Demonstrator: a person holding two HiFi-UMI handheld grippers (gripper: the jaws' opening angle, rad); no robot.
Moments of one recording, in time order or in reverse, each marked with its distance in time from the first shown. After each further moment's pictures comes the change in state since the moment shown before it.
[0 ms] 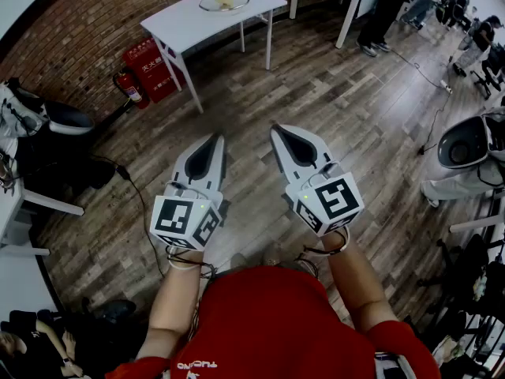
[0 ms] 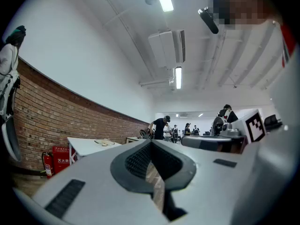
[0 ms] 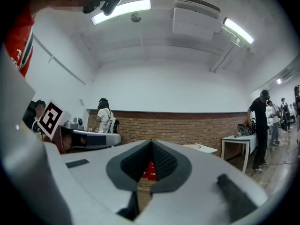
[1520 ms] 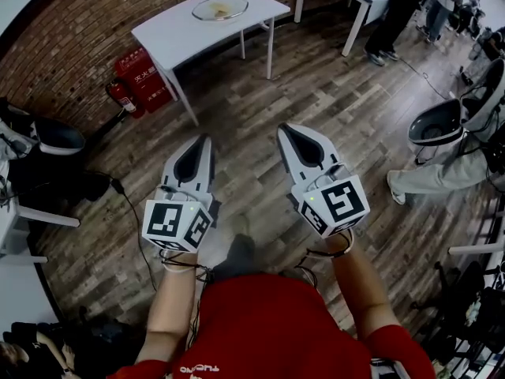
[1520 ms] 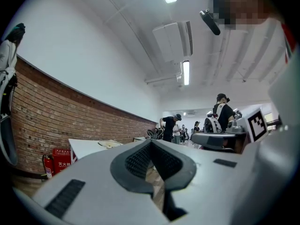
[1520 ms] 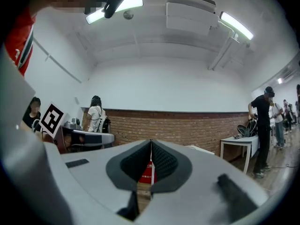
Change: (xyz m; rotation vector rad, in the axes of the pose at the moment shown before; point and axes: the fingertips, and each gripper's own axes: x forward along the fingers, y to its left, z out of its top) left arm 0.154 0.072 -0.016 0.008 0.009 0.085; right arm 0.097 -0.150 -0.021 -0.005 -0.001 -0.003
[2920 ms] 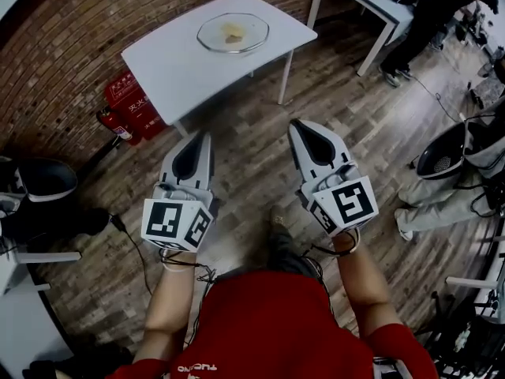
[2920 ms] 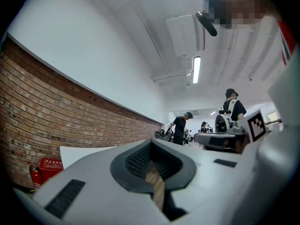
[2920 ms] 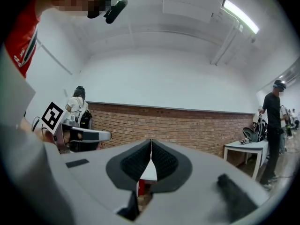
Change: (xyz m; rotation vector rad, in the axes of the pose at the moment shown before) left arm 0.274 0.232 0.009 0.001 -0.019 0.014; right arm 0.315 -0.166 -0.025 -0.033 -0.012 -0.015
